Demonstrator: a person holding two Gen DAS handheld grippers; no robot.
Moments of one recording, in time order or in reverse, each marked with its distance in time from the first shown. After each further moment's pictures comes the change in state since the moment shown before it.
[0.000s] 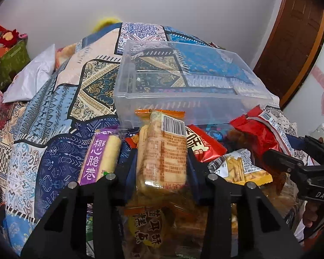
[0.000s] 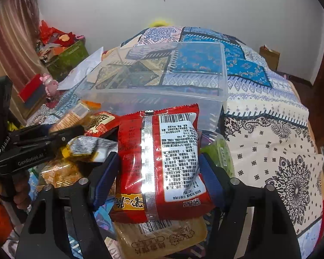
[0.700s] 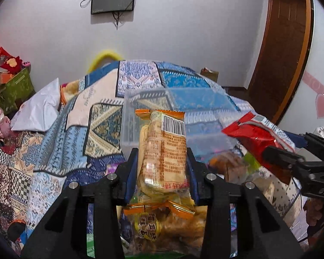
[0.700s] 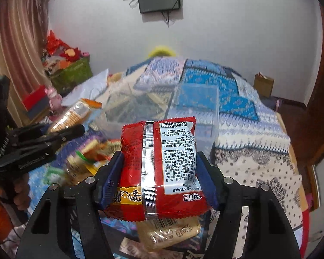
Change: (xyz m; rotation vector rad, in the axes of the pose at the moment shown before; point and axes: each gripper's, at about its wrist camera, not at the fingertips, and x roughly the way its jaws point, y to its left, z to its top) left arm -0.068 -0.017 0.026 0.067 -0.192 0.015; right arm -0.061 0.016 0.027 -0.036 -0.182 -0.018
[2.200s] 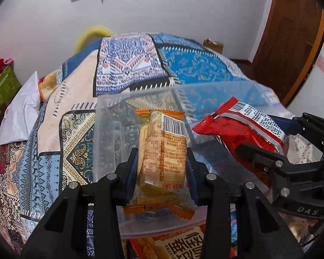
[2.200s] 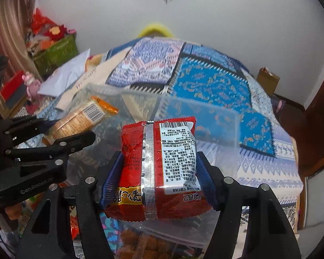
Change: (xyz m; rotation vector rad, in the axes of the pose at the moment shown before) left arm 0.155 0.008 0.064 0.061 0.234 -0.004; right arm 0.139 -0.020 0.056 -0.073 0.229 -0.058
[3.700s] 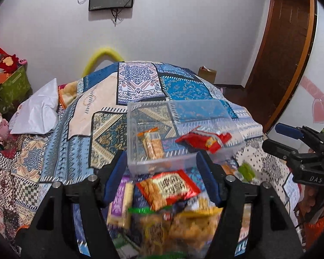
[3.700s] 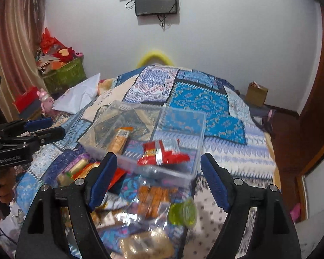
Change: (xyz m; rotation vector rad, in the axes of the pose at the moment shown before) left arm -0.158 0.002 -0.064 -0.066 -0.180 -0.023; right arm -0.130 0.006 -0.057 0.052 -0.177 0.005
